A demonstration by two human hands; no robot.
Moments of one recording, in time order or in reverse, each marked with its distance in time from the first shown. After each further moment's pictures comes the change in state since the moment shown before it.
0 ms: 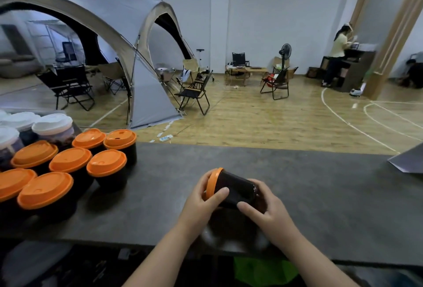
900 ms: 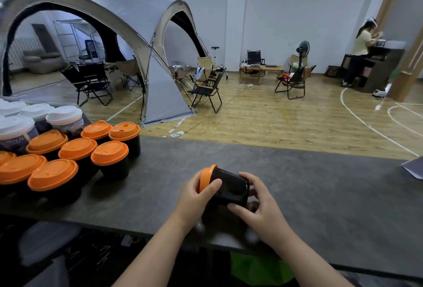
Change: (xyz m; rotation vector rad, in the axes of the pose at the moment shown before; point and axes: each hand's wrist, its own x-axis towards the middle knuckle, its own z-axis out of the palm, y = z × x) left_hand -0.003 0.007 0.007 0.112 0.082 0.025; right_hand 0.001 0.006 -0.003 0.012 -0.035 -0.036
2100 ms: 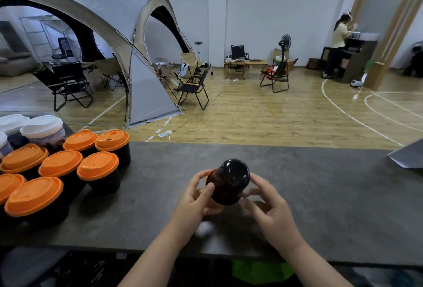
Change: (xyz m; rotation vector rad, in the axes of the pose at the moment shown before) left_hand 0.005 -0.004 -0.004 -0.237 -0.077 -0.131; right_hand -0.001 0.007 0.001 0.180 0.185 -0.086
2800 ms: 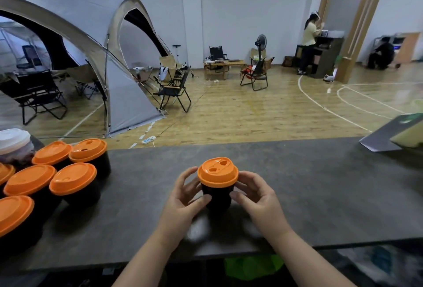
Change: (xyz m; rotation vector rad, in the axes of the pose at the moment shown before) left_hand -0.001 -0.003 -0.001 0.078 -0.094 0.163; right_hand 0.004 -0.001 -0.002 0.236 0.074 0.126
